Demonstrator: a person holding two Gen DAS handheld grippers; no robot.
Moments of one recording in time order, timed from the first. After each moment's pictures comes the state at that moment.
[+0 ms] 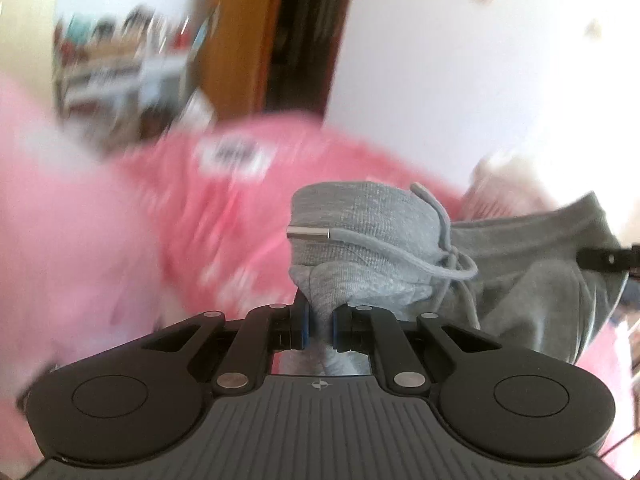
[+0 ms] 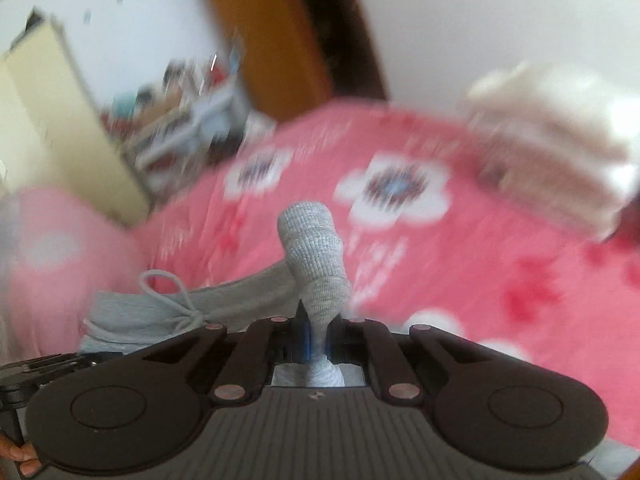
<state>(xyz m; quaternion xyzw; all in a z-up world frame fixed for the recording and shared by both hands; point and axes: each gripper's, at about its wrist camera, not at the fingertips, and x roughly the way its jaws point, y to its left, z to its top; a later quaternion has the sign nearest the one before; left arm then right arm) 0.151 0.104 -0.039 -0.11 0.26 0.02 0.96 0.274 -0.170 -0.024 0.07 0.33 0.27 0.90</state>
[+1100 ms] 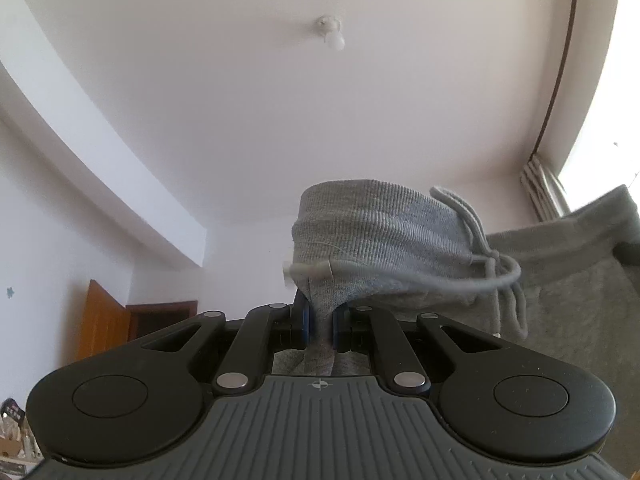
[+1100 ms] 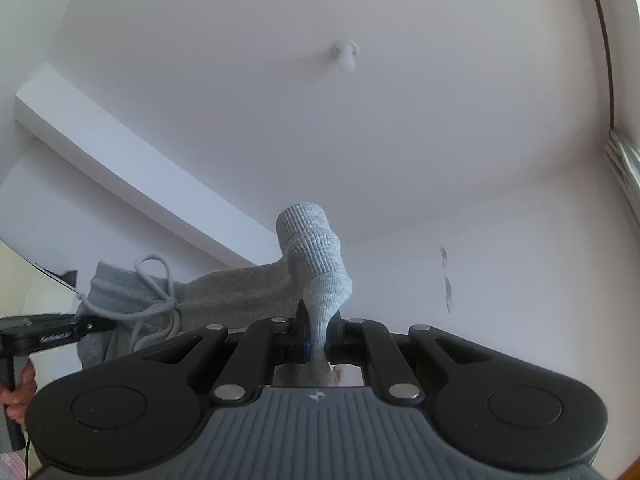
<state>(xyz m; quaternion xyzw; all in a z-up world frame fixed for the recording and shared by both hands) -0.030 0.032 0.412 -0.01 -0.29 -0.15 0.95 -0.065 -0.283 0.452 -0.01 -0.29 0.14 0.95</state>
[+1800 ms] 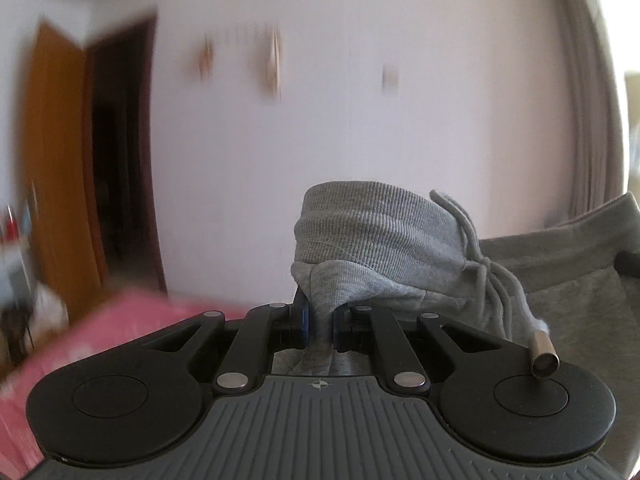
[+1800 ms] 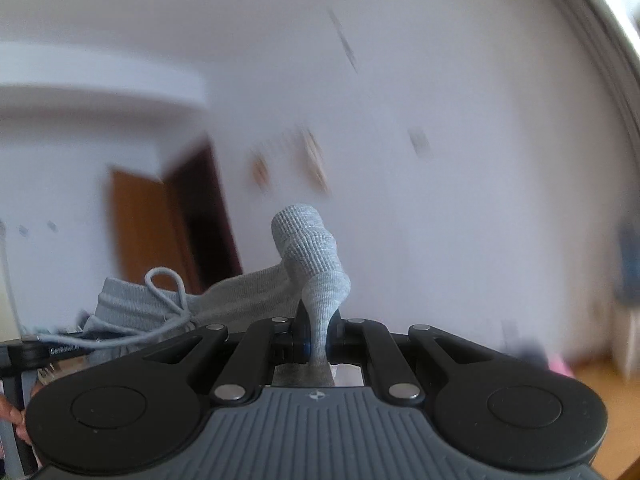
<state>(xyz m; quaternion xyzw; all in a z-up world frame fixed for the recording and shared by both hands) 0.294 -0.074 0.084 0.03 0.17 -0.16 0.97 0.201 -0.333 0.157 0.15 0.07 0.04 0.99</state>
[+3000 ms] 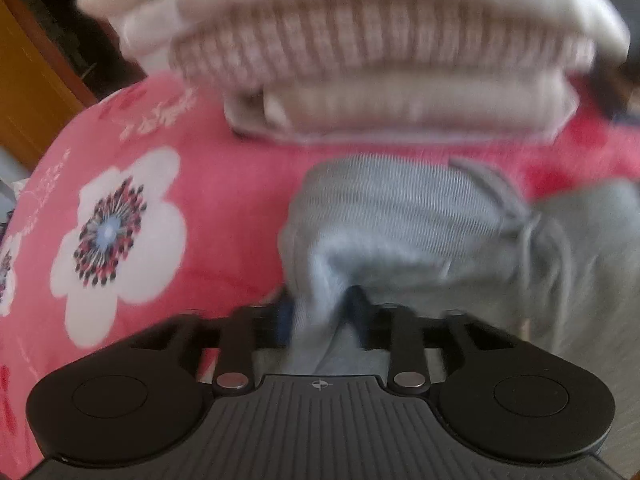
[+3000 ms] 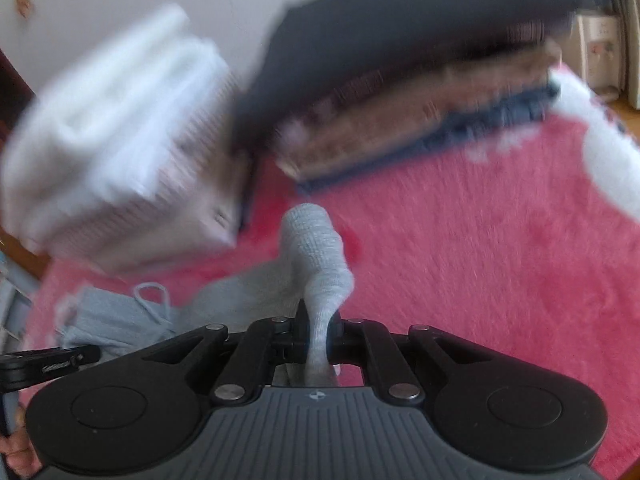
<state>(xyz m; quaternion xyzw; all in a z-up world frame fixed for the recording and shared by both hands) 0.562 -0.206 -0.264 0.19 0.48 -0.03 0.86 0.468 -0.469 -0.280 0.29 0.39 -0.07 0.87</state>
